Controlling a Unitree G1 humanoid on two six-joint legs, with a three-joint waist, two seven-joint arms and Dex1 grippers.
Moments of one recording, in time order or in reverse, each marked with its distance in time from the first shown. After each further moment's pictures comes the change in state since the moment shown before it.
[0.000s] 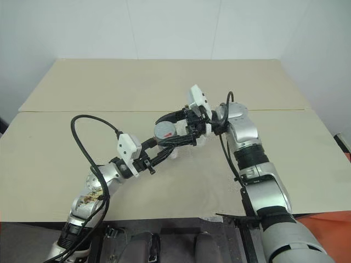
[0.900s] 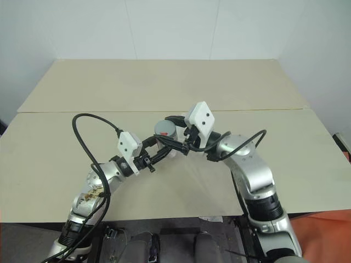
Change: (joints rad) left arm -0.008 0.010 0.014 0.009 0.007 0.030 0.005; right arm 0.387 -0.059 -0.046 -0.716 -0.006 0.216 -0.624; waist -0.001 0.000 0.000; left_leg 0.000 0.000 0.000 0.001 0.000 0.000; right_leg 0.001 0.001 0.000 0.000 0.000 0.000
